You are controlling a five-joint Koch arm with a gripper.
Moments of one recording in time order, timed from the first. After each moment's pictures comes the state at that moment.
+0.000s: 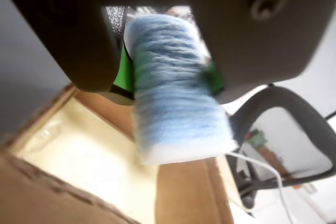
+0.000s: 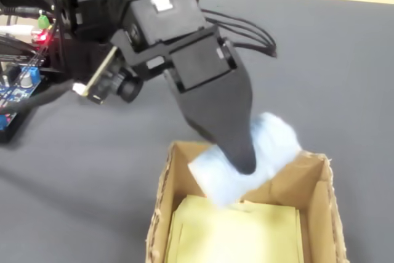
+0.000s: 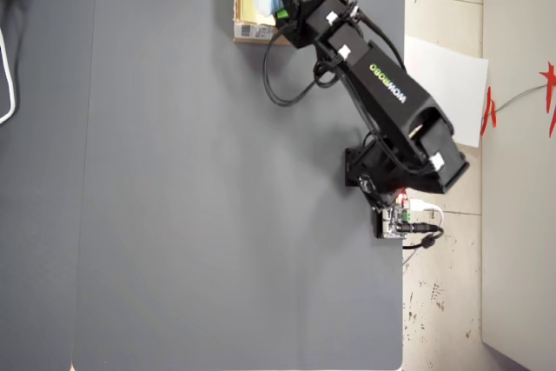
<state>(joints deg) 51.9 96.5 120.8 7.9 67.5</state>
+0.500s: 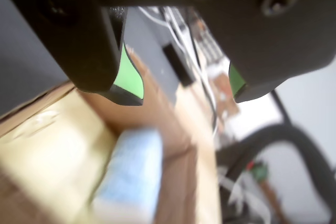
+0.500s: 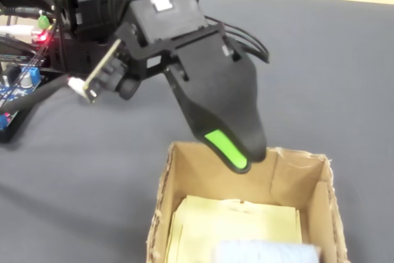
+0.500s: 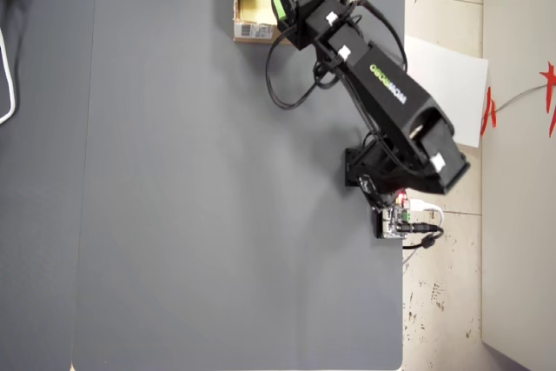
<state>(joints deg) 49.3 99.3 123.8 2.6 80.1</state>
